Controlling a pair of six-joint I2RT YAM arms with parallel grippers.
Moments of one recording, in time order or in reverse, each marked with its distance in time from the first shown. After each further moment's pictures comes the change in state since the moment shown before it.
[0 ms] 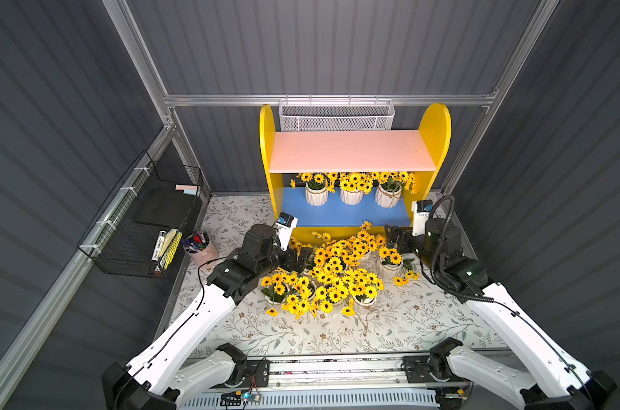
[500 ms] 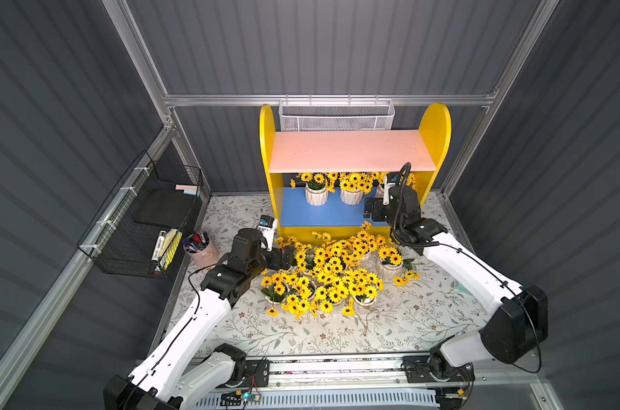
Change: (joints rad) left arm 0.117 -0.045 -0.109 0.029 -0.017 -0.018; right arm -0.004 0.480 0.283 0.153 0.100 -0.034
